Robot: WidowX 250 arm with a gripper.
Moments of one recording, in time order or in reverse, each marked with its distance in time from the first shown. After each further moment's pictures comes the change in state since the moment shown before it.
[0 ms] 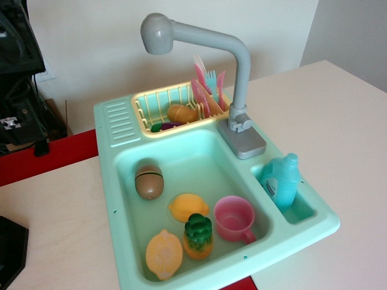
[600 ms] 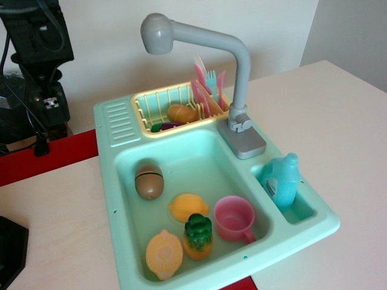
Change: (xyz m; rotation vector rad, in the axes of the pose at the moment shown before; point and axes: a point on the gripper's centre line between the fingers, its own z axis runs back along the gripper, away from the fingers) arm 0.028 0.029 -0.005 0.011 0.022 0.077
